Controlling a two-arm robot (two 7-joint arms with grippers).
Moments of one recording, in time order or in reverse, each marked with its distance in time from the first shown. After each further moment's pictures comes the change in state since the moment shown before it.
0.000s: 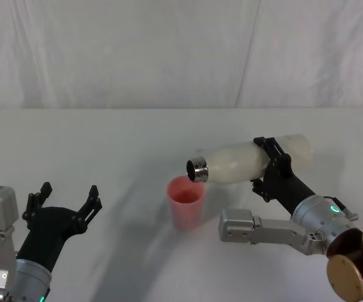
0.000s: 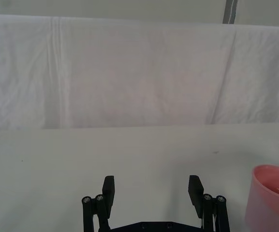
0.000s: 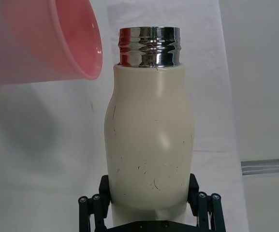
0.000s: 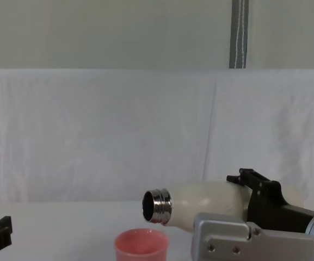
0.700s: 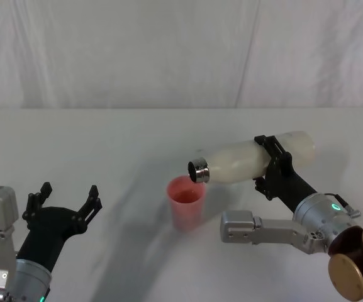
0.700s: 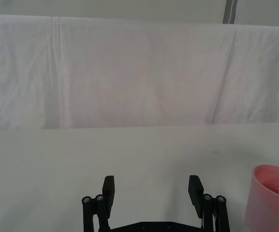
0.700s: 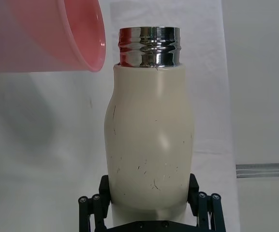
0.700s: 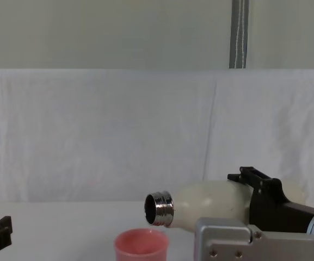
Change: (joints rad) left arm 0.000 0.000 0.000 0.000 0.000 0.000 0.000; right arm 0.012 0.016 -0.013 -0.001 -0.031 0.007 0.000
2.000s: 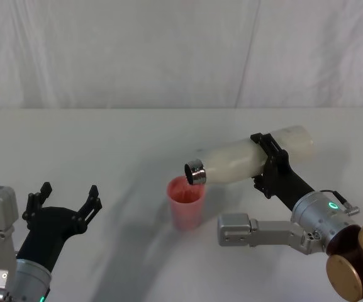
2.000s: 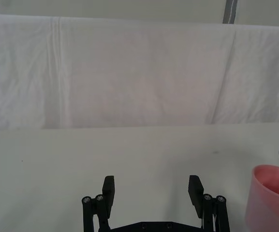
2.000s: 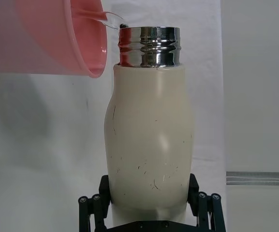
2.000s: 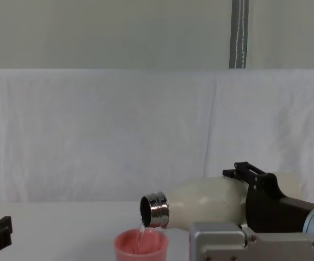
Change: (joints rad) left arm 0.000 0.000 0.000 0.000 0.000 0.000 0.000; right arm 0.009 0.013 -0.024 -0.021 -0.047 0.017 0.005
